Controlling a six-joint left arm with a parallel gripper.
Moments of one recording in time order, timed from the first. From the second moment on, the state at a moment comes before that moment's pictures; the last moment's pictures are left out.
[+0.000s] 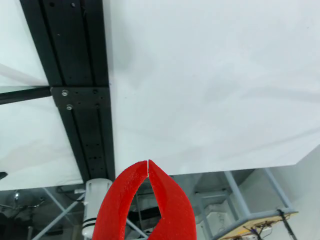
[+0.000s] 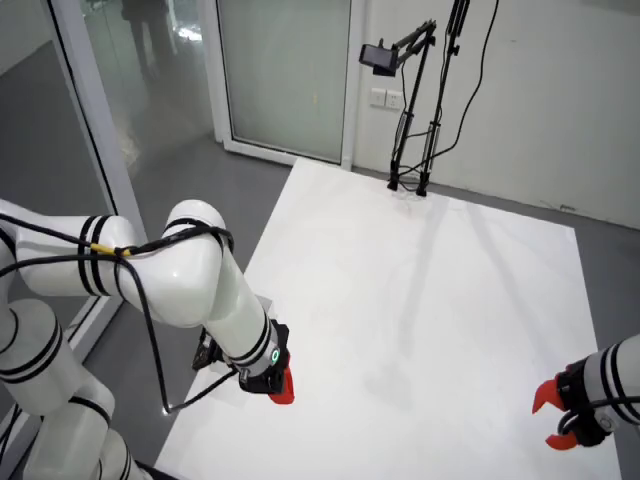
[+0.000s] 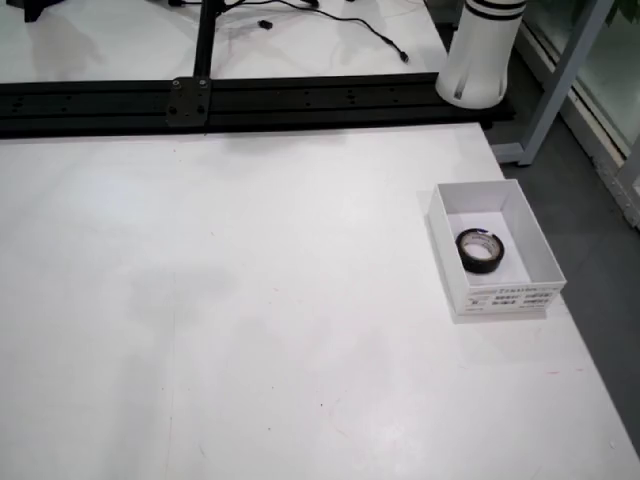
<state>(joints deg) -73.3 0.5 87.3 5.0 71.3 -78.0</state>
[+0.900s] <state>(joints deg) -69.0 0.8 87.3 7.9 71.3 -78.0</state>
